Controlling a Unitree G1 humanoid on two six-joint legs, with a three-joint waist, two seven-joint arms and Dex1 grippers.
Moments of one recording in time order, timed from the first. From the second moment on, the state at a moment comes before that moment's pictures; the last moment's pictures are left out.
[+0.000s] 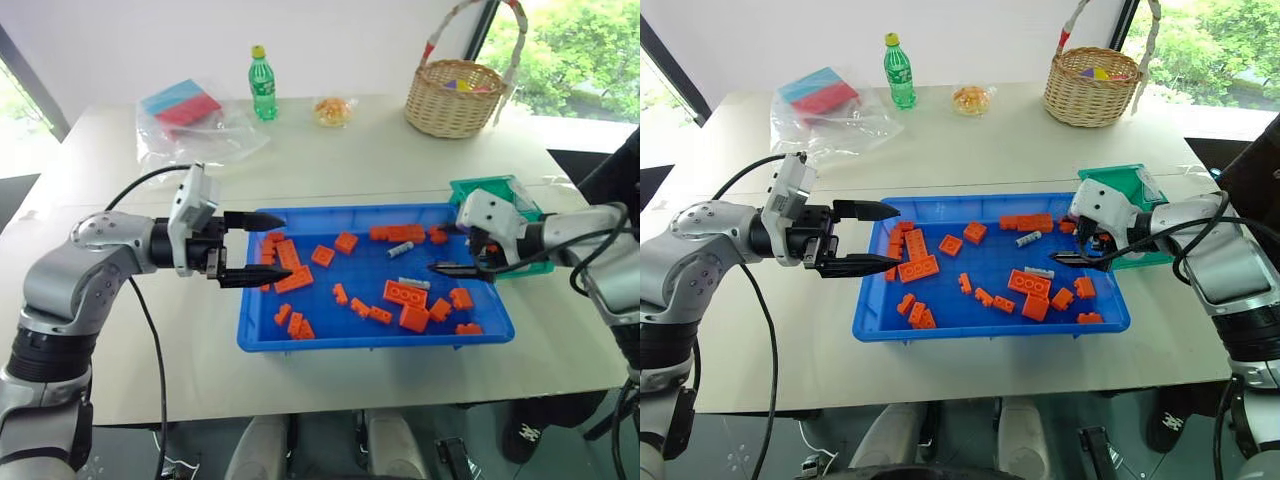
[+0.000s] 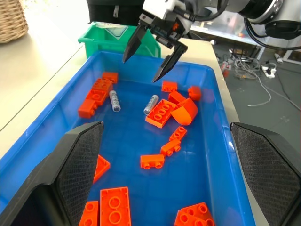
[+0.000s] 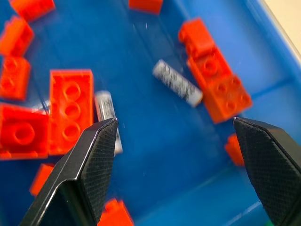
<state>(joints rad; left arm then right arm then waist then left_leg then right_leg) -0.51 0.79 0.04 -0.25 -0.71 0.66 -1.19 -0.51 -1.01 0.14 -0.03 0.17 0.49 1.11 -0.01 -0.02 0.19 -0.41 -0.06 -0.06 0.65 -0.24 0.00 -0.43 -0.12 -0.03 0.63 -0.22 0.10</state>
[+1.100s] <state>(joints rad) -0.52 0.78 0.04 -0.26 -0.72 0.67 -1.16 -0.38 -0.97 0.10 -0.06 0.11 0.40 1.07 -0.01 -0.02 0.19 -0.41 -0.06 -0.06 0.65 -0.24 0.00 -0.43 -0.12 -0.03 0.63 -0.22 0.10</state>
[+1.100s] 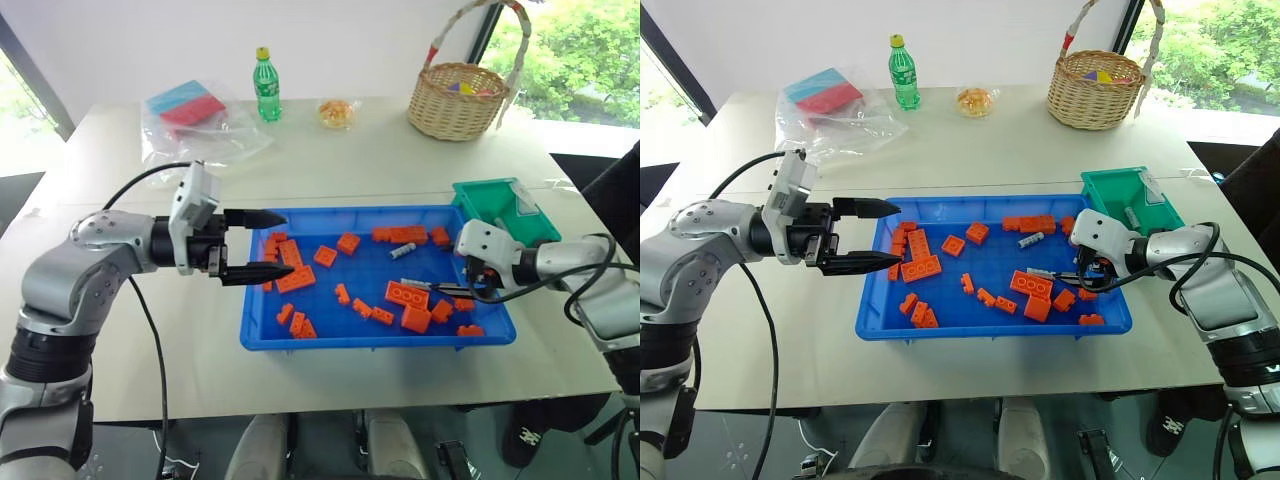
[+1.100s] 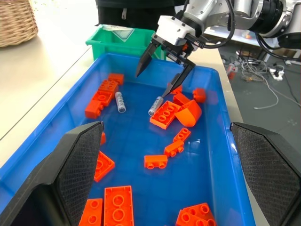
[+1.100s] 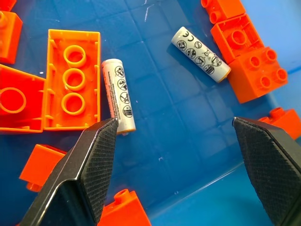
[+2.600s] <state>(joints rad) -0.54 0.77 0.04 -0.24 -0.70 0.64 -1.17 -0.46 -0.92 0.12 -0.03 0.23 0.64 1.12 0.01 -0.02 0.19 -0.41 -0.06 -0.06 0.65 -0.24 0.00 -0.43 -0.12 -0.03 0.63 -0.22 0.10</state>
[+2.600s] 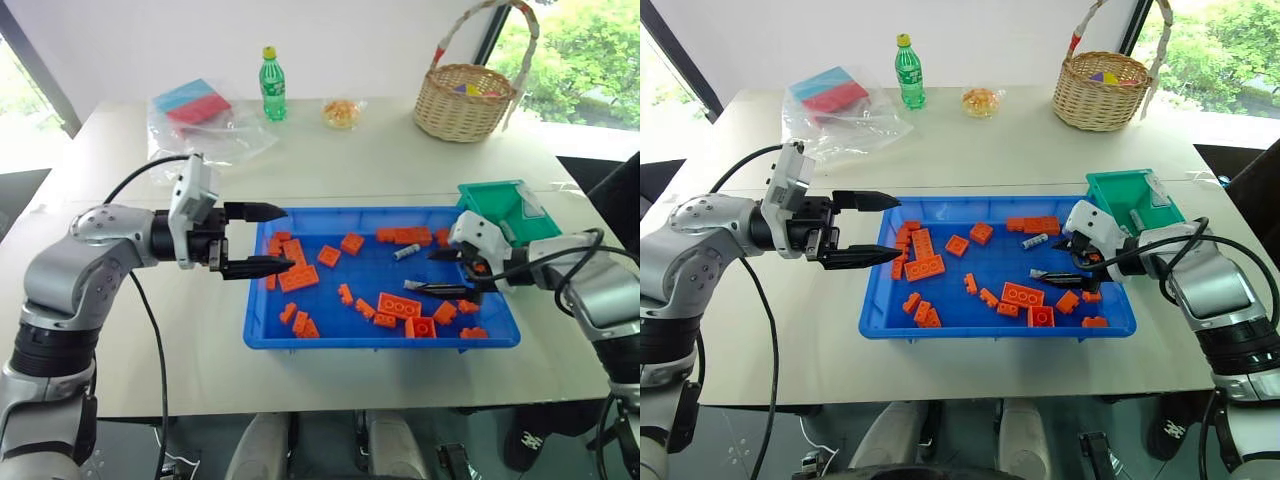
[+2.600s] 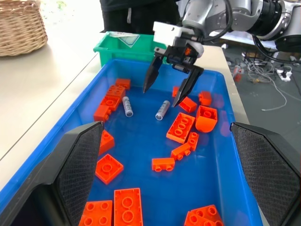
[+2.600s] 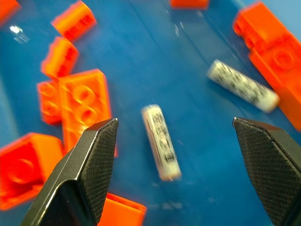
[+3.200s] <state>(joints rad) -0.55 0.77 0.04 -0.23 -0.69 0.64 -1.18 -0.40 -0.91 0.16 -0.06 0.21 0.60 1.11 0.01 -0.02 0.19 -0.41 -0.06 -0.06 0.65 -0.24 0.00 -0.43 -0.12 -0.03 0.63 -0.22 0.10</state>
